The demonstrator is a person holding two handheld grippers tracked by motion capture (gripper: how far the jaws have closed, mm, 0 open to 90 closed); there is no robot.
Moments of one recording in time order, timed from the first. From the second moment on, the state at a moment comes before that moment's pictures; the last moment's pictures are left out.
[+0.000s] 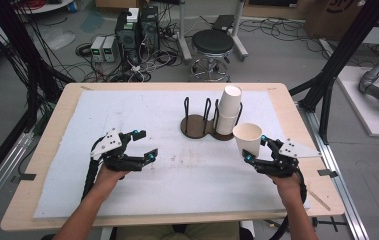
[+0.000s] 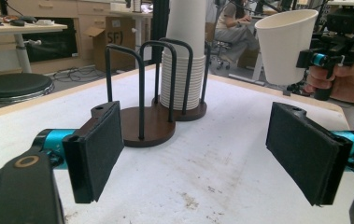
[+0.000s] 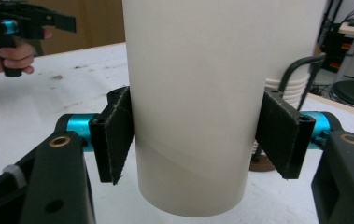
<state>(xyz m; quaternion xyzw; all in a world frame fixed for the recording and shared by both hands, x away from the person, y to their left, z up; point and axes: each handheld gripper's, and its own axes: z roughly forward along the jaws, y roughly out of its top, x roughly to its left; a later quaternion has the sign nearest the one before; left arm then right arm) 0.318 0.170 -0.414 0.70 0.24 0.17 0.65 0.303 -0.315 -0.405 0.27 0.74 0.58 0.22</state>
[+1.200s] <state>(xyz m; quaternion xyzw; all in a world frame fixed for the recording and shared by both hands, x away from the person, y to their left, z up) 0.320 0.173 -0.417 0.70 0.25 0.17 0.65 0.334 -0.344 -0.450 0.41 0.74 0.50 0.17</state>
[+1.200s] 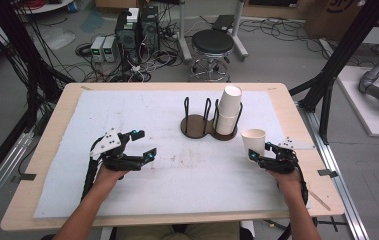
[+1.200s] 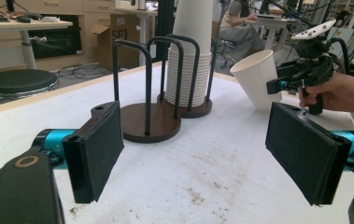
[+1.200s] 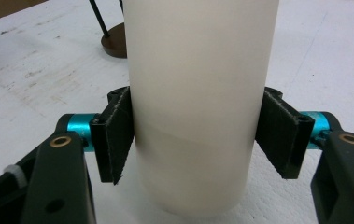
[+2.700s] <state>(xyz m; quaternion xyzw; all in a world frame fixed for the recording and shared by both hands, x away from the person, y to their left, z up) 0.327 0.192 -0.414 0.69 0.29 0.17 0.64 0.286 -0.371 -0.430 0.39 0.77 0.47 0.18</state>
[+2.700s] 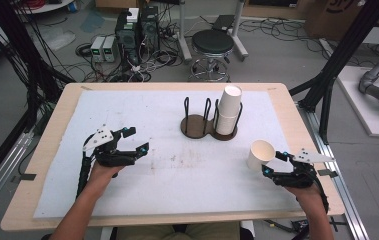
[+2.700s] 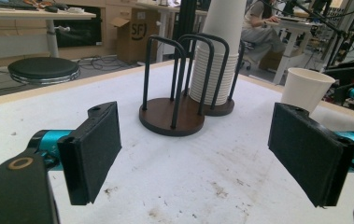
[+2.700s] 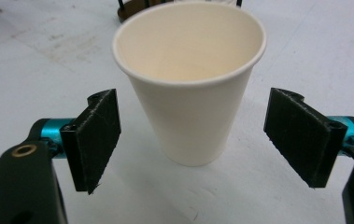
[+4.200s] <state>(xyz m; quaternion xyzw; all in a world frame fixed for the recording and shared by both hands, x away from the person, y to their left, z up) 0.305 0.204 -0.405 0.68 0.28 0.20 0.65 0.280 -0.315 -0.371 0.32 0.75 0.53 0.21</state>
